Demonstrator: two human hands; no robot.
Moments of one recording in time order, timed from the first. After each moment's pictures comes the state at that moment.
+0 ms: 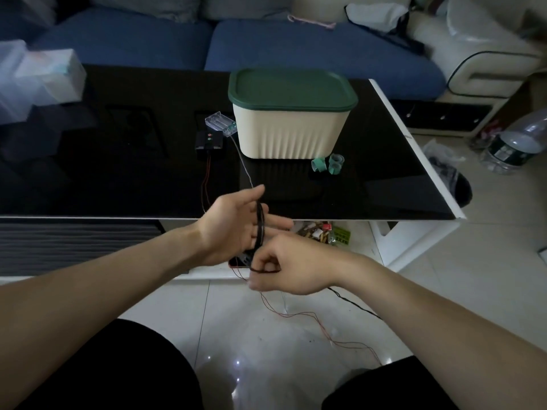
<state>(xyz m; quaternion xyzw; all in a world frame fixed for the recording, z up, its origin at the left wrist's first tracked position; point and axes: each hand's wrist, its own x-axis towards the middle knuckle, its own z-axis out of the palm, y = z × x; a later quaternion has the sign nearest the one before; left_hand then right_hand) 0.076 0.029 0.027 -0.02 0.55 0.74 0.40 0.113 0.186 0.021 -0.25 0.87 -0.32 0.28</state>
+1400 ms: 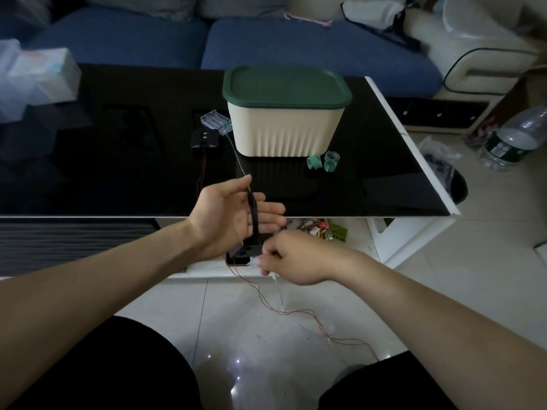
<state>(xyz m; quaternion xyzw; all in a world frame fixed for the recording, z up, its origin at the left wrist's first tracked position) 0.075 0.036 0.032 -0.04 0.49 0.80 0.34 0.110 0.195 0.014 -0.18 0.91 -0.25 0.29</state>
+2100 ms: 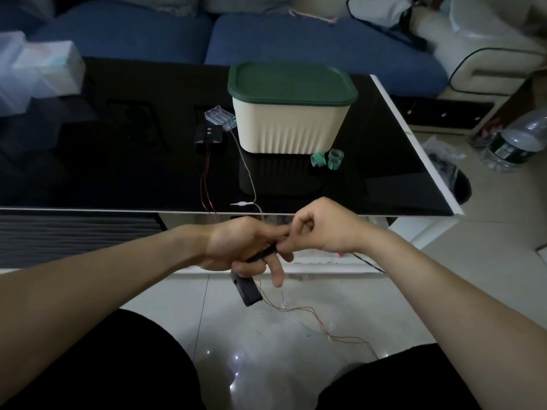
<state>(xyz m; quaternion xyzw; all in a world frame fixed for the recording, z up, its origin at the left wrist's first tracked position) 0.079 0.032 0.010 0.13 0.65 0.52 0.54 0.091 0.232 0.025 -0.12 0.88 -0.39 0.23</state>
